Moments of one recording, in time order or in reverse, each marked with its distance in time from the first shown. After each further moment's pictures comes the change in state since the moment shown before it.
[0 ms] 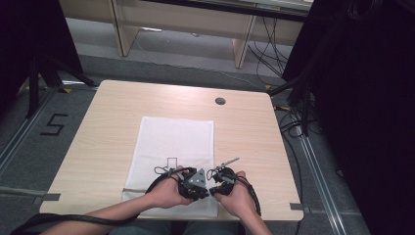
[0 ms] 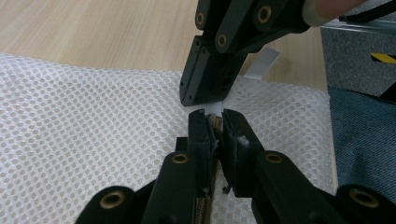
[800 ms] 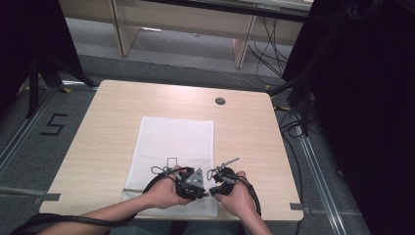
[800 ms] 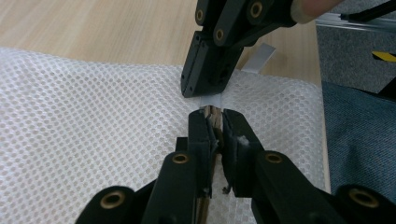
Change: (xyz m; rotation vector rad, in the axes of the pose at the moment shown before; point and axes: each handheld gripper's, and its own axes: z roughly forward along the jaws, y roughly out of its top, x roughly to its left) left arm -0.001 -0.003 -0.011 0.009 0.006 0.005; right arm 0.001 -0.001 0.000 0.008 -0.001 0.022
